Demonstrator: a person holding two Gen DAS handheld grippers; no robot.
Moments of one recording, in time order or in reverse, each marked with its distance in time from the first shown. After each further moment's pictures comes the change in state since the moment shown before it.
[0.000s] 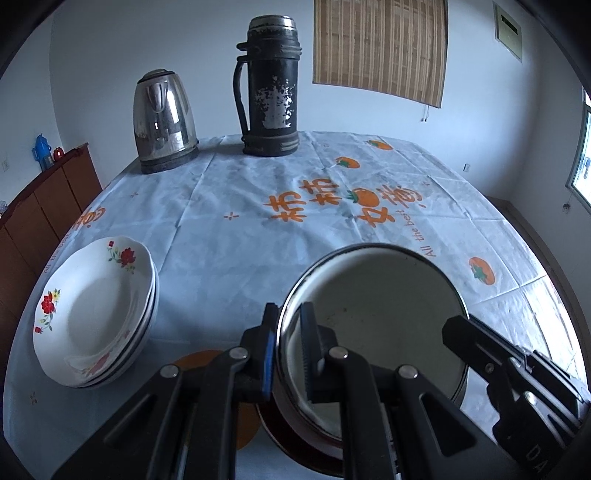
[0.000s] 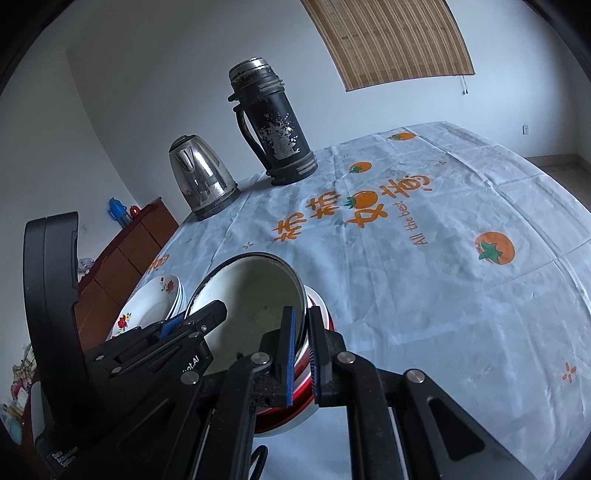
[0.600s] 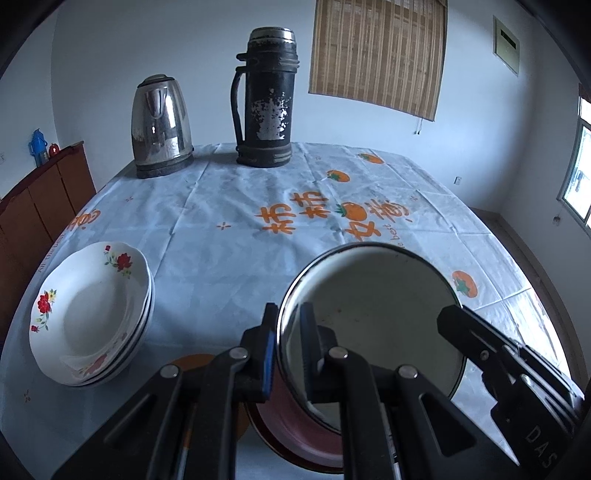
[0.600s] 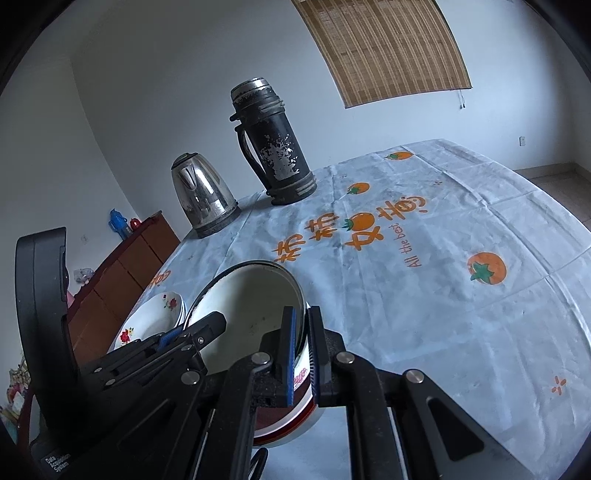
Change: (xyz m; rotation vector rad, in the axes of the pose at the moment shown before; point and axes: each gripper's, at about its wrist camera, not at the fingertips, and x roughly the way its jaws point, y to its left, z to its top) left arm -0.013 0.002 0.003 -0.030 -0.032 -0.047; right arm -0.013 0.002 0.009 -0.004 -0.057 0.000
